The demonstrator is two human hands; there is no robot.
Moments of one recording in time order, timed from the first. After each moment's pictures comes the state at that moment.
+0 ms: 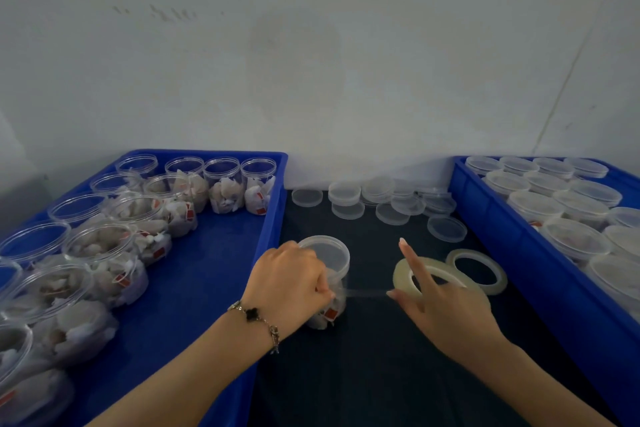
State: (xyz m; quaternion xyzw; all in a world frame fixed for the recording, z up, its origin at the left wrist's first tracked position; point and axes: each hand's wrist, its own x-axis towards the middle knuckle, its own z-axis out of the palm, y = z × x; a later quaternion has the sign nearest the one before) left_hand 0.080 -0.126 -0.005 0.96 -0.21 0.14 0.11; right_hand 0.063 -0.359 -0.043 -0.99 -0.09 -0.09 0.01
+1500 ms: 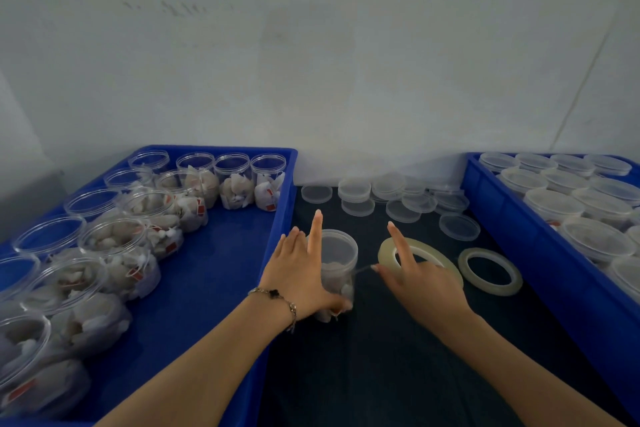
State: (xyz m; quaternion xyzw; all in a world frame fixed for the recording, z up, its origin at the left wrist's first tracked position) left_hand 0.114 -0.124 -0.033 0.99 -0.12 0.01 0.11; right_hand 0.111 -0.336 -0.058 -0.96 -0.20 -0.17 -0.14
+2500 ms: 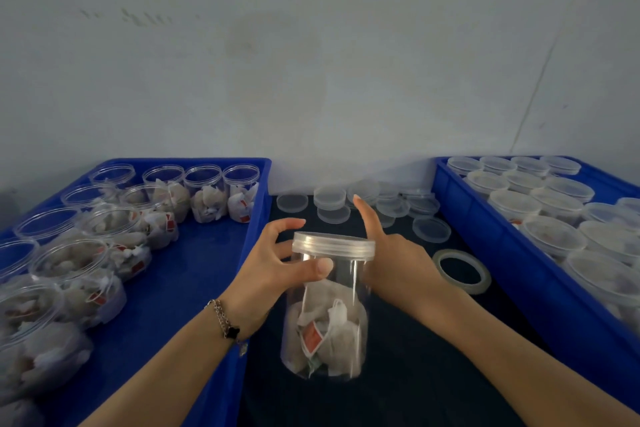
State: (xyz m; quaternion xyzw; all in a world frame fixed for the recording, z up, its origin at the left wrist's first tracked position) left_hand 0.086 -0.120 0.008 0.67 -0.14 -0.09 0.72; right_hand 0.097 -0.312 0.014 -0.98 -0.10 -0.07 0.16
